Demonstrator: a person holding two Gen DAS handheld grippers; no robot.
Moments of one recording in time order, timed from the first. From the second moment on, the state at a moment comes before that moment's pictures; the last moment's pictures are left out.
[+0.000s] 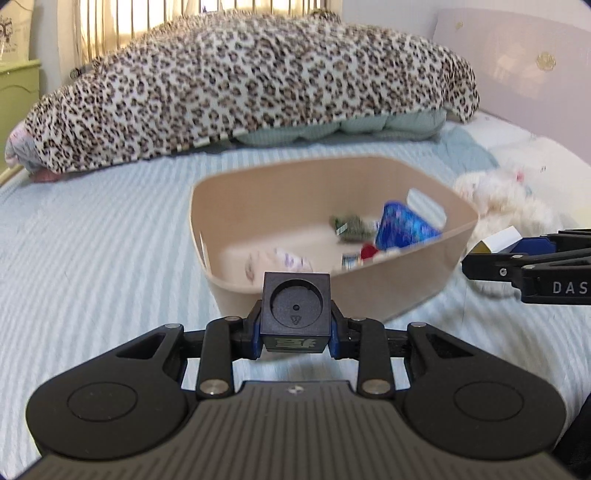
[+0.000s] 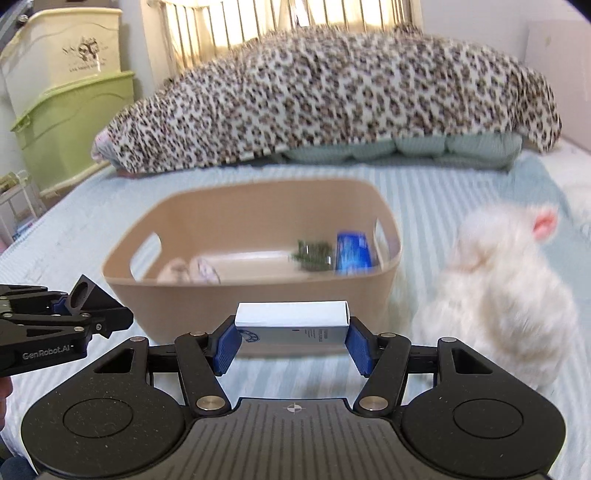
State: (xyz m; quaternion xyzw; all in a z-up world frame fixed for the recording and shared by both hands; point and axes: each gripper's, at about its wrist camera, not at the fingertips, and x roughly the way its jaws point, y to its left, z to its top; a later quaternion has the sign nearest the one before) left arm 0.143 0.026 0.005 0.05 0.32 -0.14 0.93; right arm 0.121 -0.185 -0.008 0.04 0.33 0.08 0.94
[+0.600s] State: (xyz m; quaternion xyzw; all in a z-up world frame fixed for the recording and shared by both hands) left arm 0.235 -0.016 0.021 0.06 0.35 -0.11 0.93; right arm 0.206 -0.182 0.026 0.02 0.31 0.06 0.95
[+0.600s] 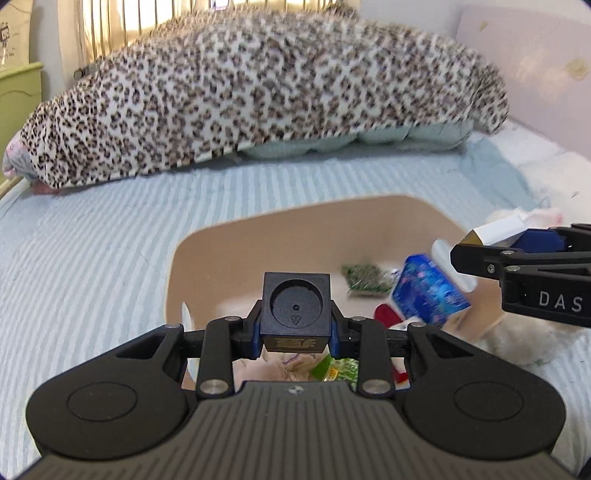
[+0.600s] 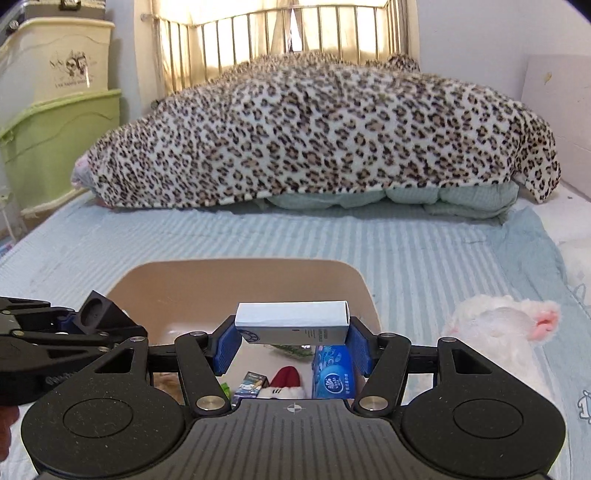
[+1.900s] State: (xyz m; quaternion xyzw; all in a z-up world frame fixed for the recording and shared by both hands) left arm 0.180 0.003 0.056 0.03 0.40 -0.07 0.91; right arm 0.158 -0.180 0.057 -0.01 0.37 0.04 0.93
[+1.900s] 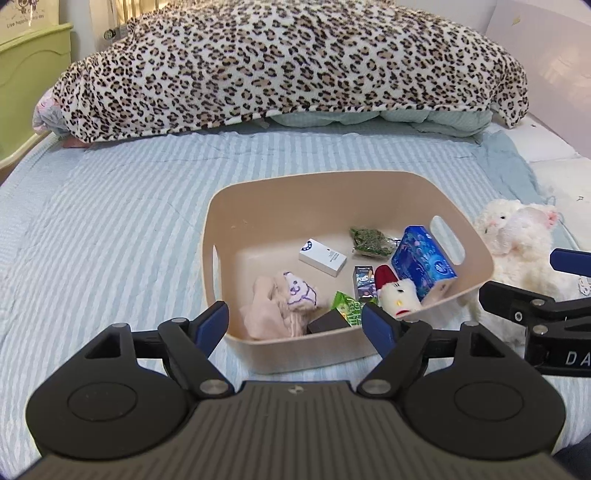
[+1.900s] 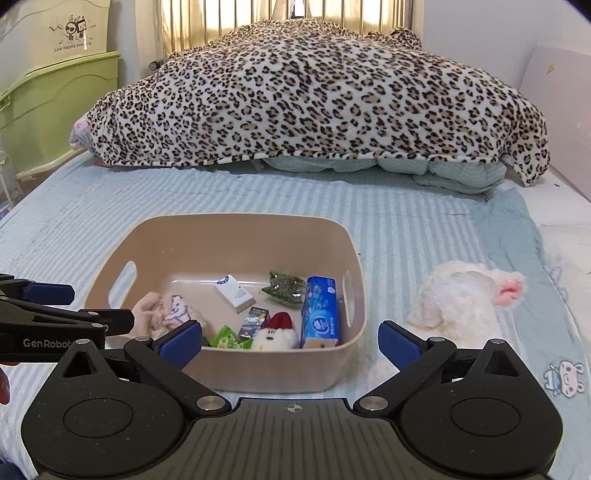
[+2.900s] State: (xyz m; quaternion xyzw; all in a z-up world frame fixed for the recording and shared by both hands) left arm 0.076 0.015 0.063 0.03 0.37 -0.08 0.93; right arm 0.058 -0.173 0.054 0.01 0.36 0.07 0.93
